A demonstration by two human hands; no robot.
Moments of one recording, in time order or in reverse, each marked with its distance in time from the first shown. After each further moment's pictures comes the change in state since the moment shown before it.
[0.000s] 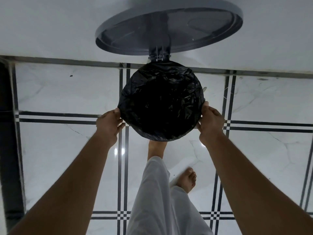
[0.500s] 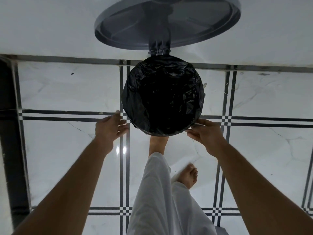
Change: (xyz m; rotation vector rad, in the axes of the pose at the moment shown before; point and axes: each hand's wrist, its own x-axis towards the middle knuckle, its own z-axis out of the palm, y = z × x) left_hand -0.013 -0.021 -0.020 0.041 0.040 0.030; right_hand -0.002 0.037 -0.045 -0.177 -0.270 0.150
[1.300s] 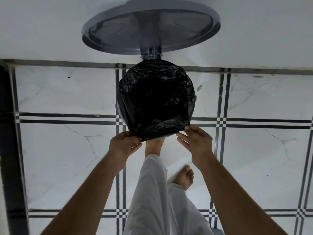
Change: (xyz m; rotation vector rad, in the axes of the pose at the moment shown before) left_hand -0.045 -0.052 0.028 0.054 -0.176 -0.091; right_hand -0.034 0.019 0.009 0.242 0.042 -0.072
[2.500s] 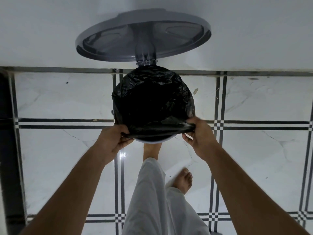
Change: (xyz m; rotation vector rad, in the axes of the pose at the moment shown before) left_hand -0.008 0.056 0.007 0.061 -0.011 -0.026; right_hand 0.022 -0.053 0.002 -0.056 -0.067 0.163
